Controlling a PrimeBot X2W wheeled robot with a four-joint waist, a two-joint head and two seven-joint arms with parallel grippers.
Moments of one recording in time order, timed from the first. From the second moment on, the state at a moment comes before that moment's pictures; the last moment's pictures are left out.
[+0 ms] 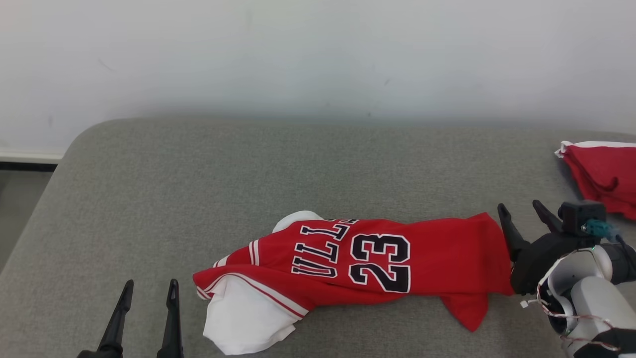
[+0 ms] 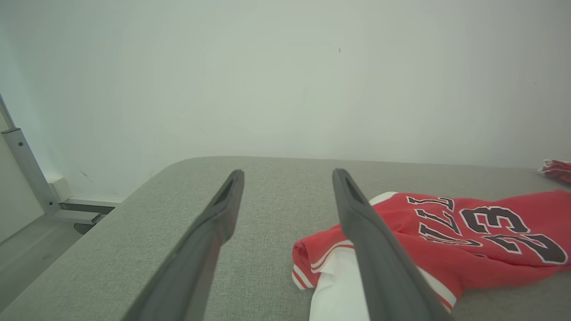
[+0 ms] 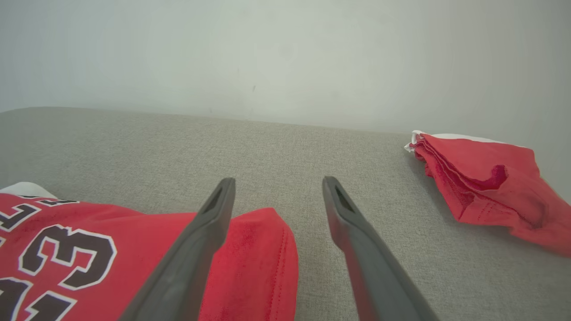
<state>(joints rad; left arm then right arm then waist) 0.07 0.11 0.00 0.03 -0.16 -0.10 -0.26 -0.37 -0.37 0.04 0.53 0.28 0.13 0.05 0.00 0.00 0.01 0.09</state>
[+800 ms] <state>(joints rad) 0.02 0.08 0.01 0.08 -0.16 -0.12 -0.26 -0.52 -0.40 0.16 0.83 0.44 0.13 -0.02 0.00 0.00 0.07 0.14</state>
